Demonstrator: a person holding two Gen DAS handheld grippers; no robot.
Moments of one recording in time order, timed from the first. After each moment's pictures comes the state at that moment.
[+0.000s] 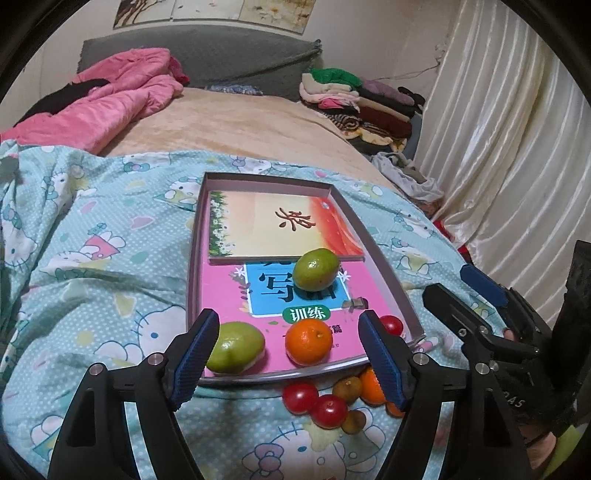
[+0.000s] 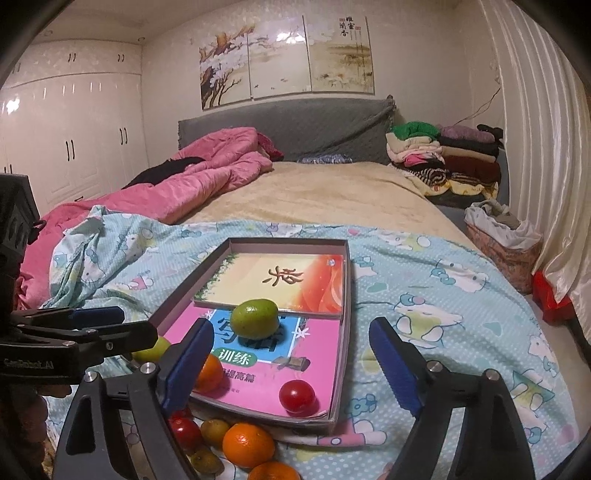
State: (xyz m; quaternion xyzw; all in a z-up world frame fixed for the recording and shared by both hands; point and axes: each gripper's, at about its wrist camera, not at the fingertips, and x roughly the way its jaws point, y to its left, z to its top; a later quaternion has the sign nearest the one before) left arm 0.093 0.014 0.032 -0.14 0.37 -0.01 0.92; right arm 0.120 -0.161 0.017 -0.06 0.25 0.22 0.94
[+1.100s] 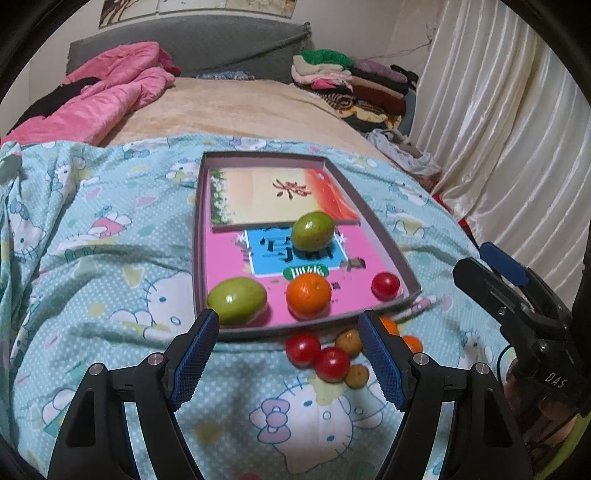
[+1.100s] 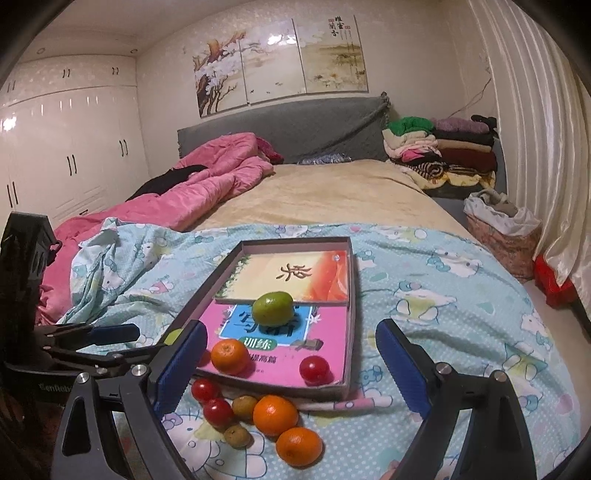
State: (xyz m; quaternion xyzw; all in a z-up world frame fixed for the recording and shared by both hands) left arm 0.069 0.007 0.028 -0.12 0.41 -0.02 0.91; right arm 0.085 -0.171 0.033 -0.03 0.26 0.23 0.94
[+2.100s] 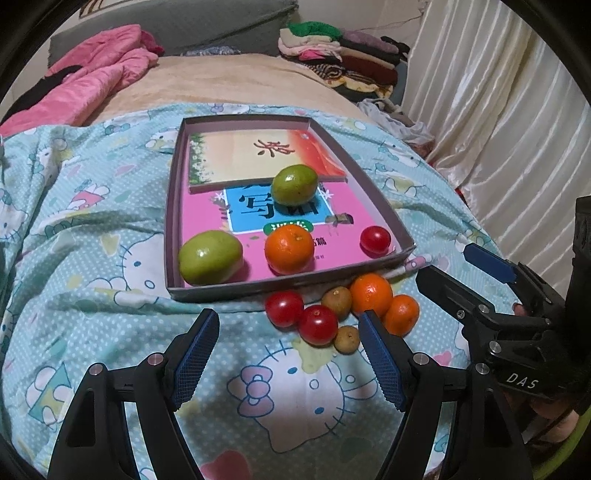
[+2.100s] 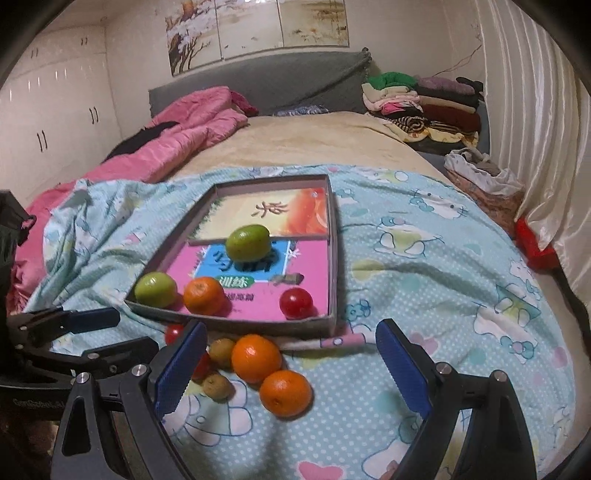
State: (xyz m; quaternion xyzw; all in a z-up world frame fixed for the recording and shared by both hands) left arm 0.066 -0.013 0.008 -0.10 0.46 -0.05 0.88; right arm 0.084 -0.169 -0.002 -0.05 0.36 0.17 0.92
